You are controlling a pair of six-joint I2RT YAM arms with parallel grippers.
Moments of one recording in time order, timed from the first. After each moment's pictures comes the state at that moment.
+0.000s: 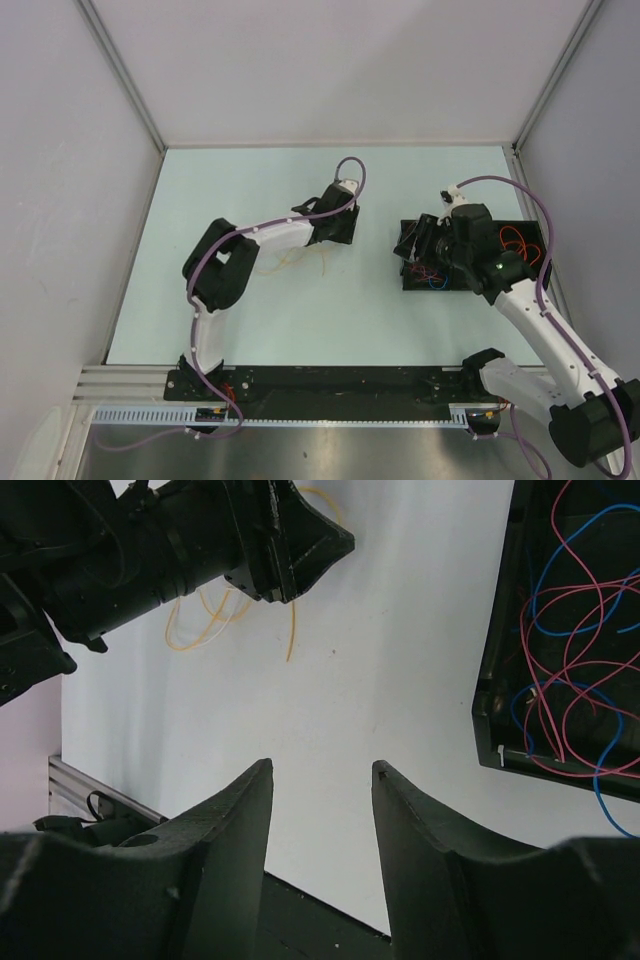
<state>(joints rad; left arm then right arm) -0.70 2.03 1.40 -0.20 -0.10 -0.32 0.39 0.96 0.88 -0.52 -0.22 0.61</state>
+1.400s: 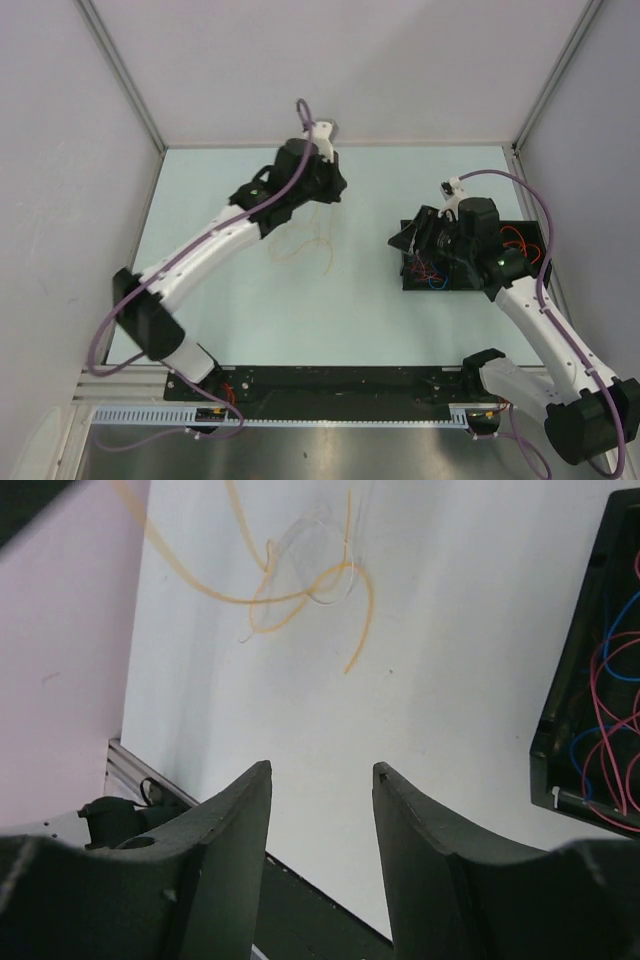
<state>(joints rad) -0.72 1.63 1.53 -0.38 -0.08 -0.37 0.34 0.98 0.88 -0.41 -0.37 0.62</state>
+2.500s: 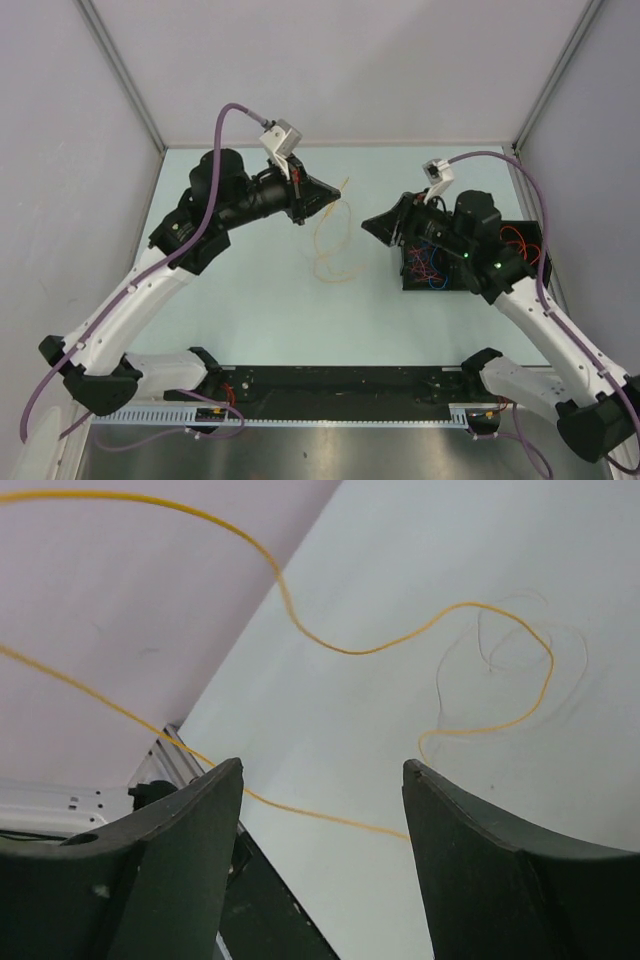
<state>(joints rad) -0.73 1.20 1.49 -0.39 0.35 -0.28 0.49 0.96 0.97 -0.14 -0.42 0.55</state>
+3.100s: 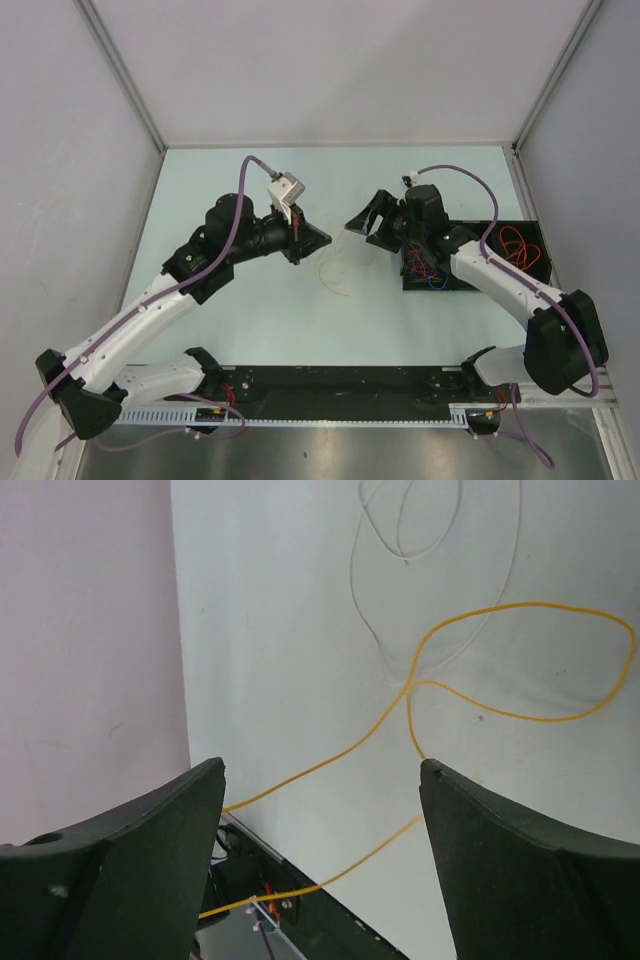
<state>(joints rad) -0.73 1.03 1.07 -0.28 0.36 -0.28 0.51 1.34 0.95 -0.11 -0.29 0.92</state>
